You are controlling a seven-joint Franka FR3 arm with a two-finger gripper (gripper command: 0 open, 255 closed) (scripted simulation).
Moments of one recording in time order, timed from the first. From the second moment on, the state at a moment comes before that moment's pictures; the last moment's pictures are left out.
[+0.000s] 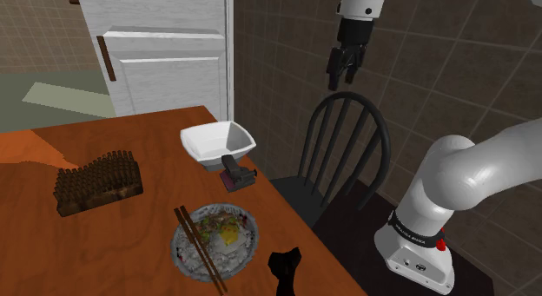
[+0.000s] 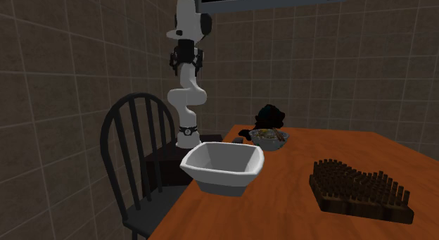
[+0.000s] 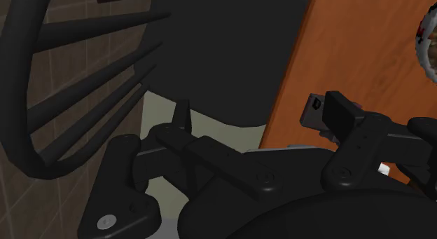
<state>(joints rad) -0.01 -0.74 0.06 -2.27 0.01 1.52 0.13</state>
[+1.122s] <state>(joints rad) -0.02 -0.38 0.35 -2.27 0.03 1.88 0.53</state>
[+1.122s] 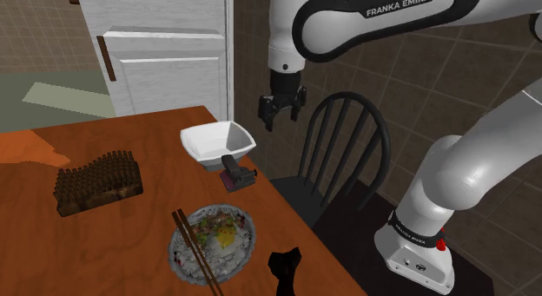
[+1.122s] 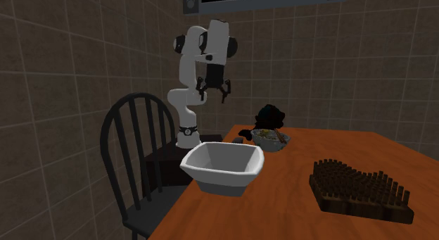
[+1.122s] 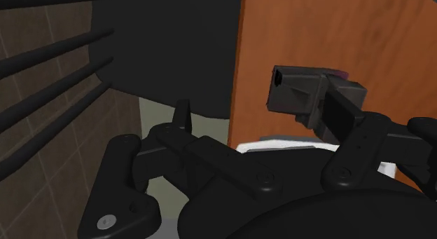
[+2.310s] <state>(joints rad) 0.02 0.25 0.47 -1.96 -0.29 2.08 1.04</state>
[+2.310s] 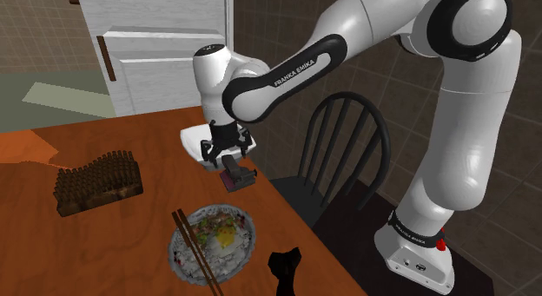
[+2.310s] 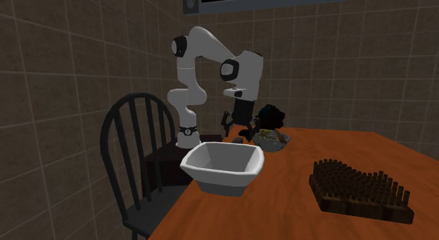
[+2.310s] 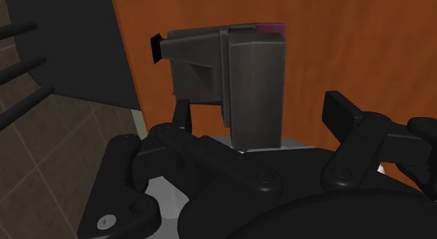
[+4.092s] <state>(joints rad) 0.02 0.24 0.47 -1.97 -0.29 2.09 1.03</state>
